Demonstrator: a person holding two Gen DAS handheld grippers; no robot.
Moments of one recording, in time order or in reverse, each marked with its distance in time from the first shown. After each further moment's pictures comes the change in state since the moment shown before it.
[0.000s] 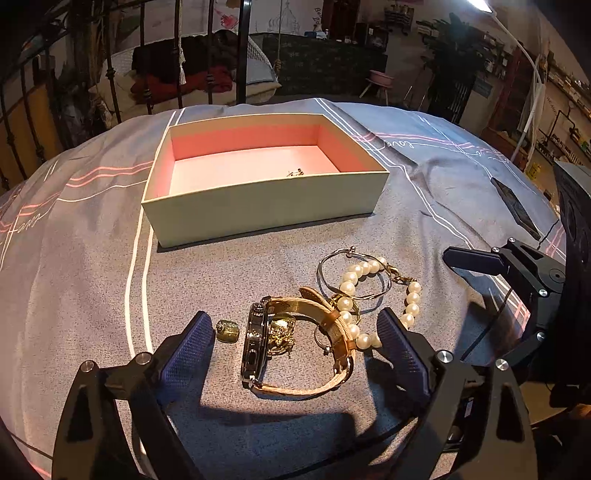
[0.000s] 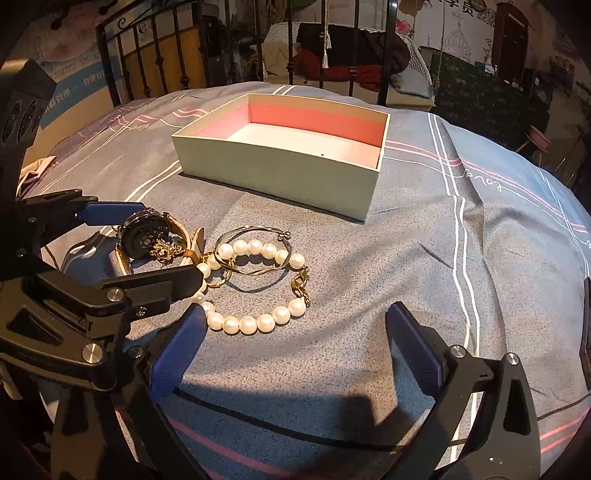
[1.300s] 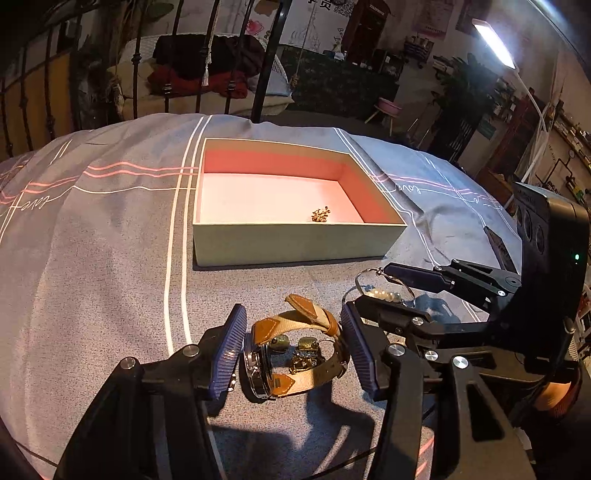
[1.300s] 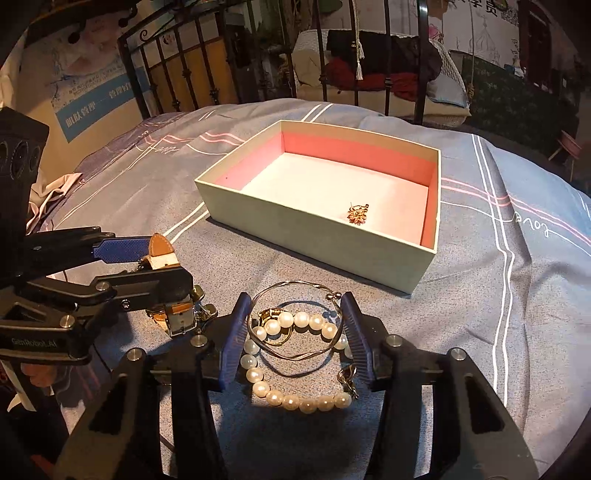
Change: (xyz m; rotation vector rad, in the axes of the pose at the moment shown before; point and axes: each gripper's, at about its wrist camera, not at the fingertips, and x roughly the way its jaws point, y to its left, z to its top) left arm -0.026 0.038 0.015 -0.127 -0.081 -0.065; right arm 0.010 0.005 0.045 -0.002 -0.051 0.165
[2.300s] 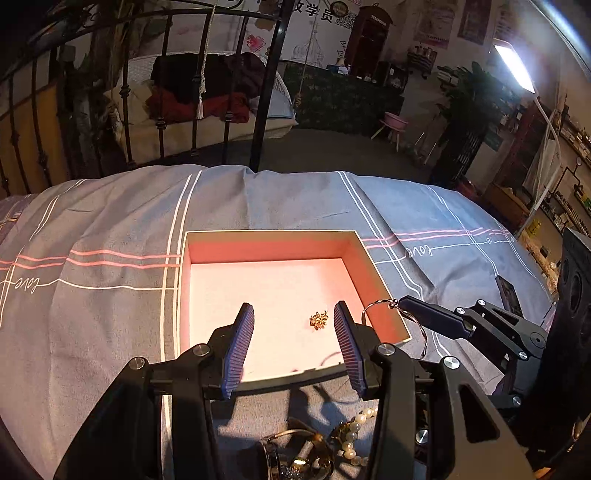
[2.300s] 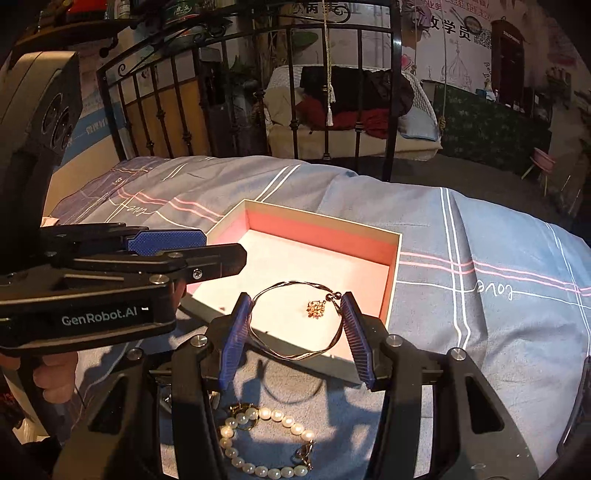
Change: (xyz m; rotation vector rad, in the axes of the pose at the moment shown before) left arm 0.032 -0.012 0.099 0.007 -0.044 0.041; right arm -0.008 -0.020 0.070 0.044 -0.124 -0.120
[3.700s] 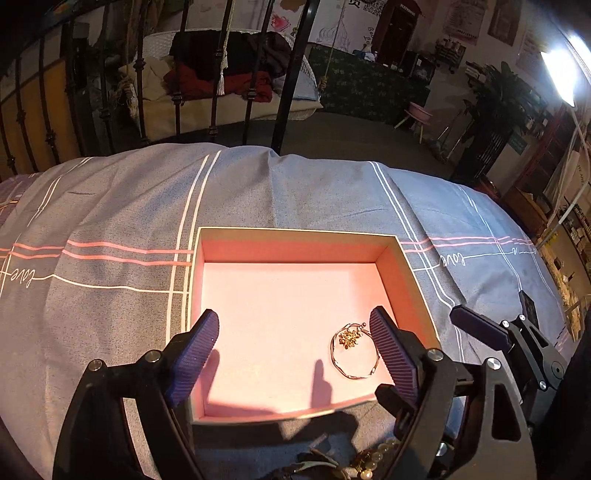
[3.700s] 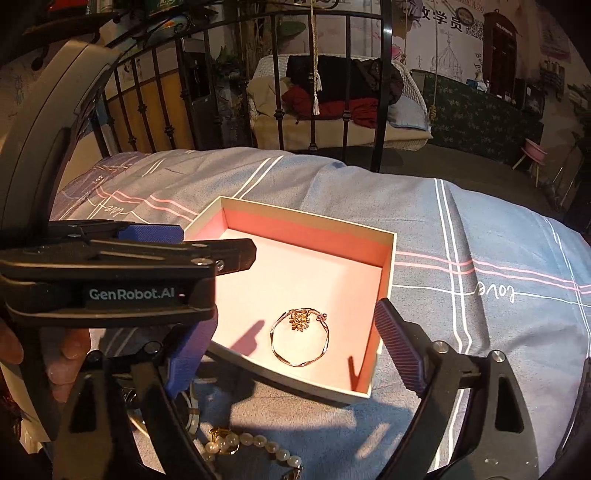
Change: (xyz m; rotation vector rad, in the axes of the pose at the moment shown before) left arm 0.021 0.020 0.008 -0.058 0.058 0.045; right arm 0.002 -0.003 -0.004 0.009 0.010 -0.041
